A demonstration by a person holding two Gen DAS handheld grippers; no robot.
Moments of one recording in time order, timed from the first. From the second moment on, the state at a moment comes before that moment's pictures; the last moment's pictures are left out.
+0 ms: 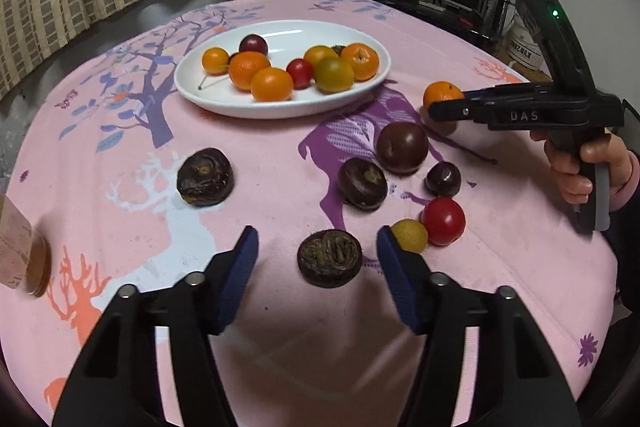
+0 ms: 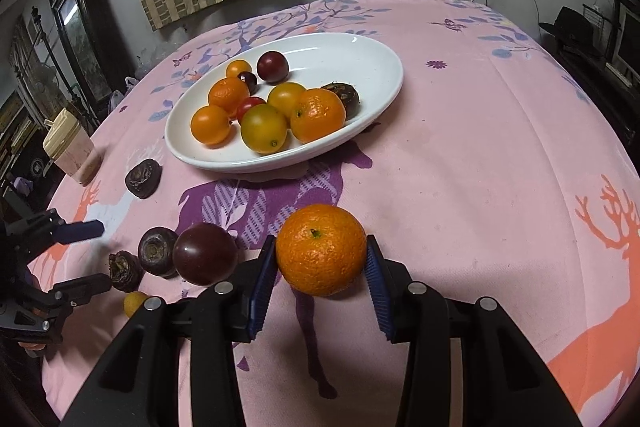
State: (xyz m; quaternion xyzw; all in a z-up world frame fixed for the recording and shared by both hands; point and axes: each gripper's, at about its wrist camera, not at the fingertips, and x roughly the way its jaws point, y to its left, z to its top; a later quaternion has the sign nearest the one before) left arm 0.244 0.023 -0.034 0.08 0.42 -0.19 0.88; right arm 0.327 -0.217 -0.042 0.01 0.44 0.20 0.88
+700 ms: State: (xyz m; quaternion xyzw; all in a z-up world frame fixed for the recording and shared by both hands) left arm 0.247 0.019 -0.050 0.10 0.45 -0.19 0.87; right arm 0.324 -0.220 -0.037 0.00 0.42 0.20 0.88
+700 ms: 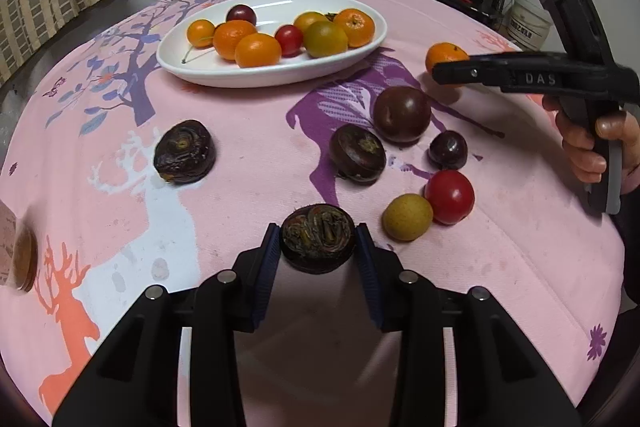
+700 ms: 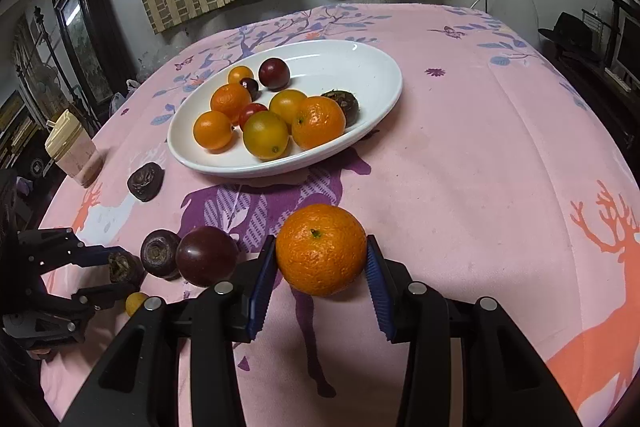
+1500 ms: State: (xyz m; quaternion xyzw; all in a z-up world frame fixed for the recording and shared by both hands) left arm 0.458 0.035 -0.005 -0.05 0.43 -0.09 0.90; right arm 0.456 -0.170 -0.017 0.06 0.39 0.21 0.89
